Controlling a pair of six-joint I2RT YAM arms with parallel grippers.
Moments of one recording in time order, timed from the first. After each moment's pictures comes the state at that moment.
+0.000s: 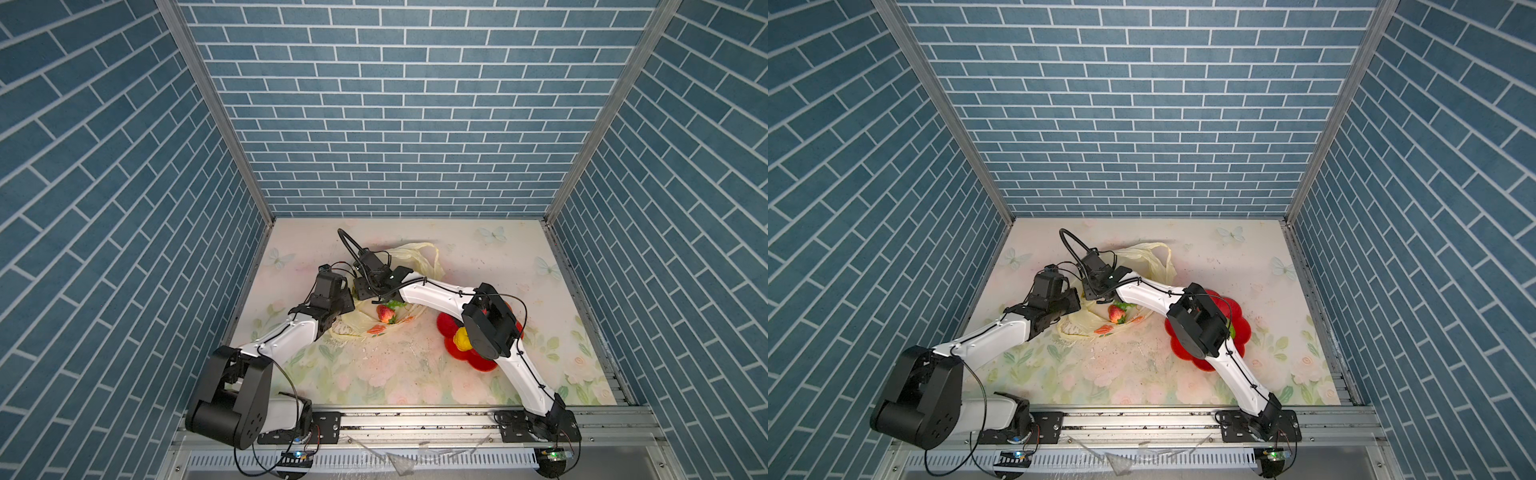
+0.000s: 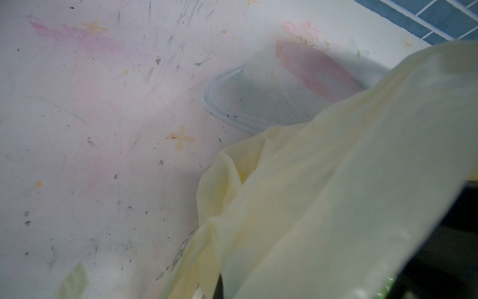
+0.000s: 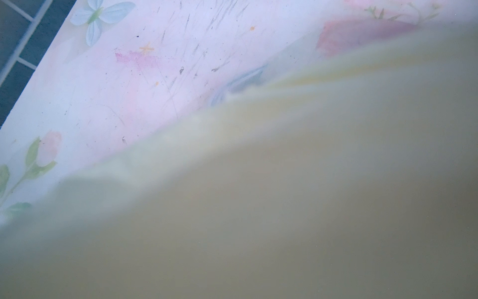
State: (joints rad) left arm -0.29 1.34 0.62 -0.09 -0.08 -0.53; right arm 1.01 2.35 1.95 -0.46 0.13 0.49
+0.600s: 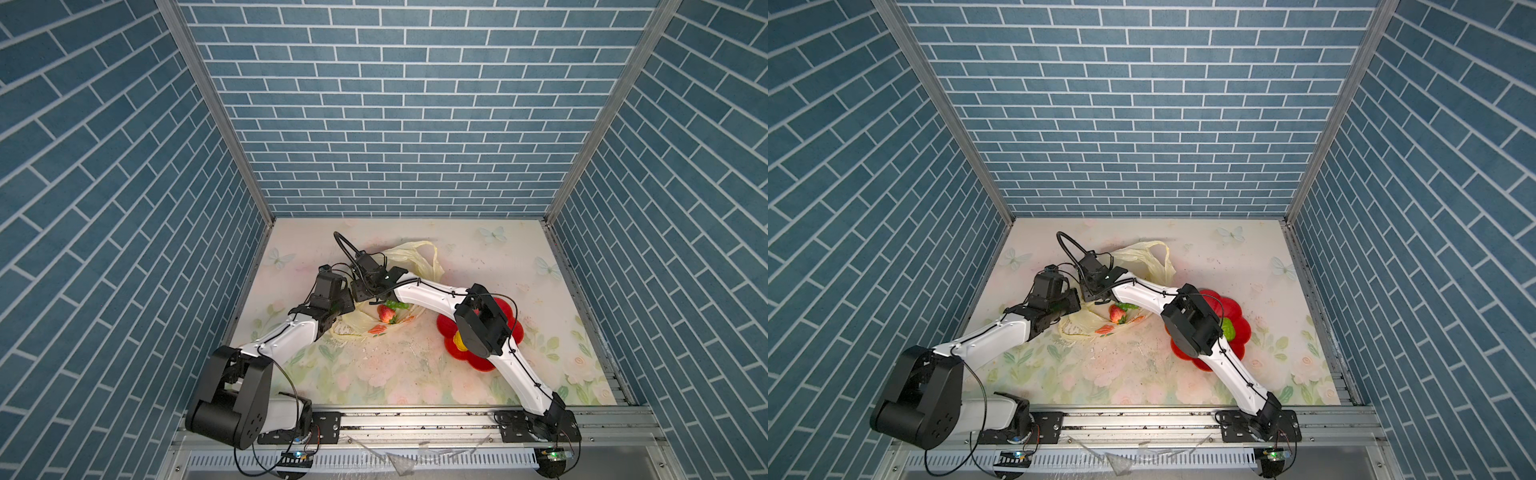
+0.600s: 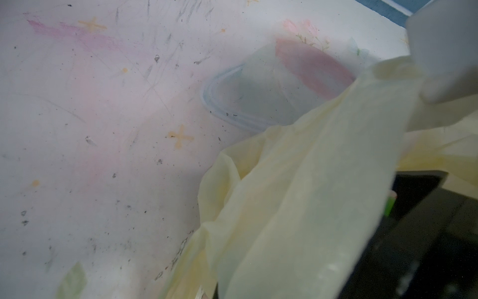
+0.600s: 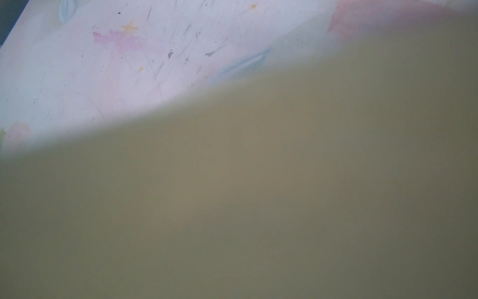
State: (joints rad) left arm -0.29 1.34 0.62 -0.08 -0.08 -0.53; right arm 1.01 2.42 2.03 -0.51 0.13 0.47
